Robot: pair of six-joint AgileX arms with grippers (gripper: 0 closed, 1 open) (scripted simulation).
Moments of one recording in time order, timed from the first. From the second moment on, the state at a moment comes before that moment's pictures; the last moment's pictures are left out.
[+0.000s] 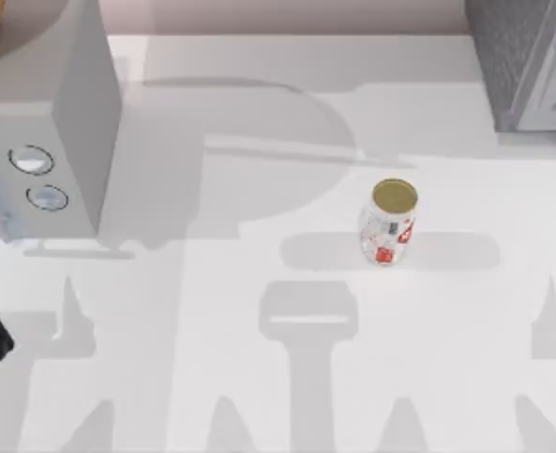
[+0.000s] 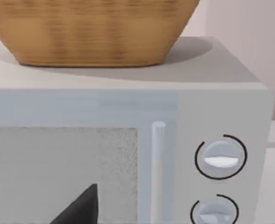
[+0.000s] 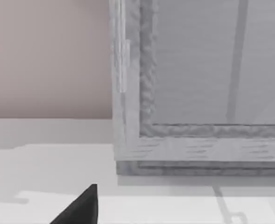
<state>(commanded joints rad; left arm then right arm) 0.00 0.00 0.00 0.00 0.00 0.00 0.00 0.00 0.00 0.00 0.00 0.00</state>
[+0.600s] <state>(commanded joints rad) 0.00 0.00 0.00 0.00 0.00 0.00 0.12 0.29 0.10 0.25 0.11 0.02</state>
